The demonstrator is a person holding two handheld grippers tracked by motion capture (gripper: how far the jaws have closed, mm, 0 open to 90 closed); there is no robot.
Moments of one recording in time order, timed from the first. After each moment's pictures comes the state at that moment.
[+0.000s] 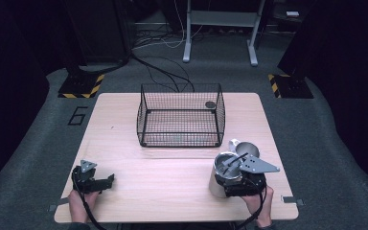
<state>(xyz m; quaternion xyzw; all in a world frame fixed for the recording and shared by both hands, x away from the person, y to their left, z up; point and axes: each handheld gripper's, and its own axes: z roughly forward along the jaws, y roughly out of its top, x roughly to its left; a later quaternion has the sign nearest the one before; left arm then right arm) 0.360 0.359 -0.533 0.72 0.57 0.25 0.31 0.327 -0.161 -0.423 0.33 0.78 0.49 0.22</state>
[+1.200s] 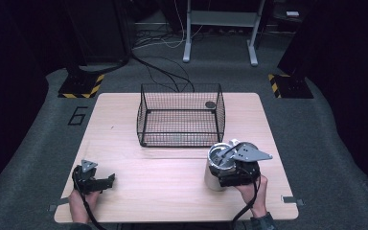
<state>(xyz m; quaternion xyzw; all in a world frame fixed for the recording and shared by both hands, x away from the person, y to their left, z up) 0.362 0.358 -0.533 0.72 0.57 0.25 0.31 0.351 -0.145 -0.408 0.32 0.78 0.49 0.21</state>
